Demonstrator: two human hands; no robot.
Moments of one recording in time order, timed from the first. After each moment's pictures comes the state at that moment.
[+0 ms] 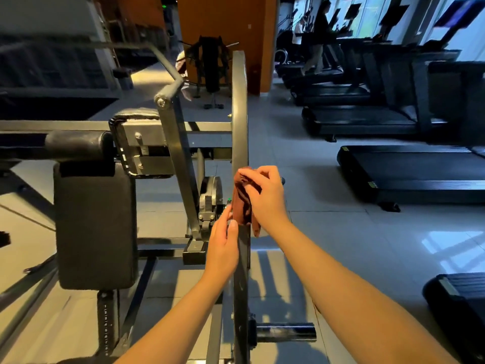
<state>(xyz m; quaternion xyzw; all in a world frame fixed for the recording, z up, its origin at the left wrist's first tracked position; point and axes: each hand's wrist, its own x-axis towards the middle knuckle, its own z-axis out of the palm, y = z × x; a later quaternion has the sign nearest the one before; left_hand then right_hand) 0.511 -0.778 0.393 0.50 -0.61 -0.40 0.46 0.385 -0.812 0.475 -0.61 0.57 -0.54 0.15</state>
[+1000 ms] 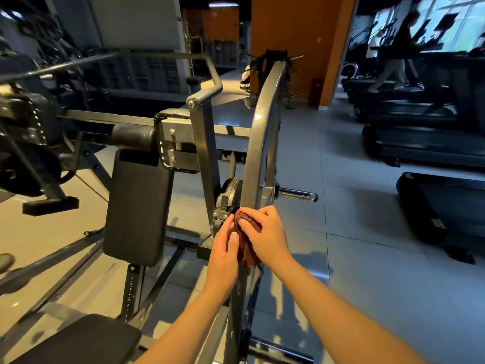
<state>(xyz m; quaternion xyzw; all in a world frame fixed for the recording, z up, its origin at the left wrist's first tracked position) 0.481 -0.748 0.384 0.52 -0.52 -0.39 0.56 0.366 -0.795 0.418 -0.68 0.52 -0.45 0.27</state>
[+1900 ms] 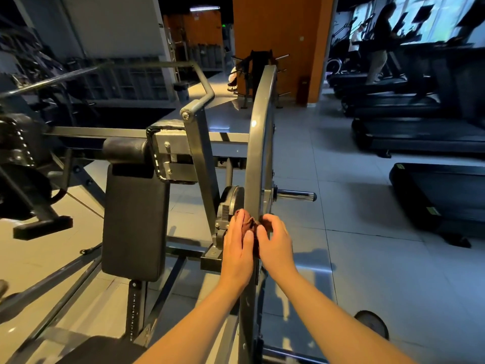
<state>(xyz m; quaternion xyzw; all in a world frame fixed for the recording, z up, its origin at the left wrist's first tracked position) 0.481 -0.791 0.381 0.53 -0.63 -0.28 0.50 0.376 -0.802 0.401 -0.55 0.58 -0.51 0.31</state>
